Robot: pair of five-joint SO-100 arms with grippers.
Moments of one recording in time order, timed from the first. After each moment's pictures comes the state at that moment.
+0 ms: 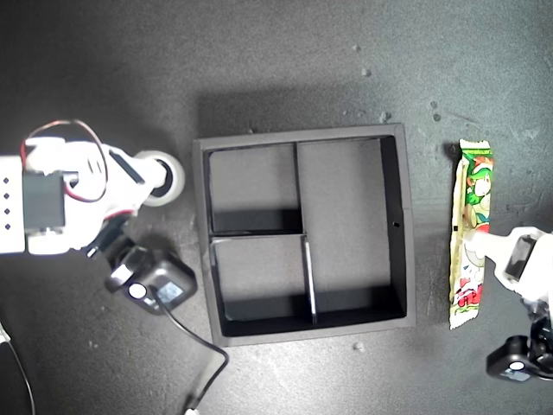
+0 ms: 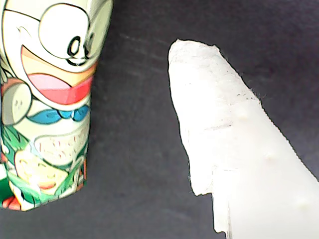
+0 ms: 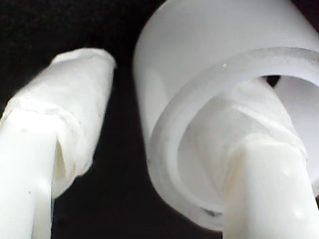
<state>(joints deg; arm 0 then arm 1) -1.3 95.3 119.9 52.4 -50.0 -15.0 91.2 106.4 70.6 40.7</state>
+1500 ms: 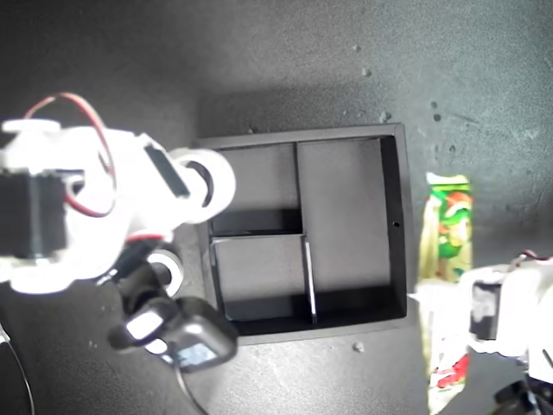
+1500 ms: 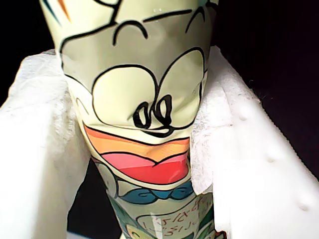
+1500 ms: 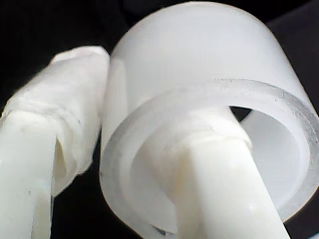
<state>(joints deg) 1.6 80.5 59.4 91.4 -40.3 -12.0 67.1 44.6 86.2 14.2</state>
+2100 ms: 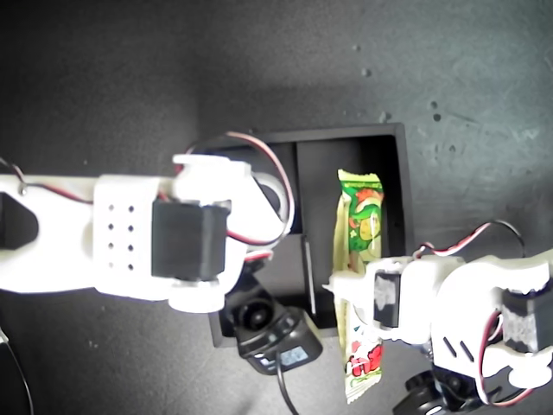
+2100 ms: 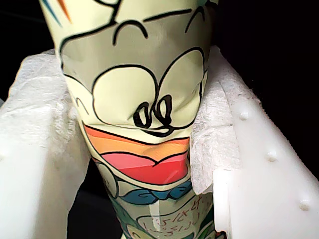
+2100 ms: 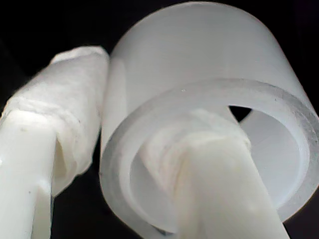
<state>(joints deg) 3.7 49.7 23.9 104.0 -41.7 -11.2 48.5 25.7 83.1 15.5</state>
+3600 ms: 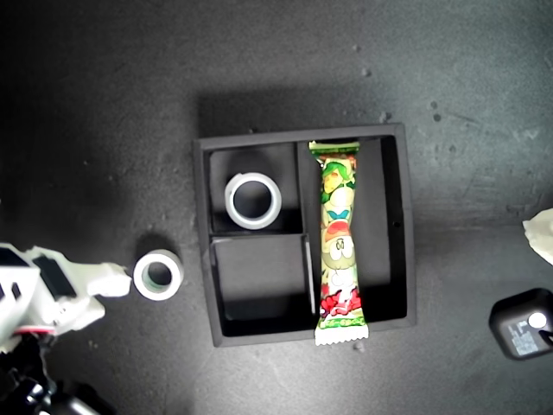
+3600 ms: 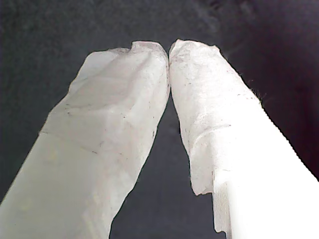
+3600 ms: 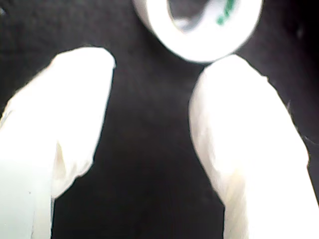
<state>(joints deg) 26.5 122.3 120.0 64.2 -73.7 -9.4 105.4 94.7 88.2 71.6</state>
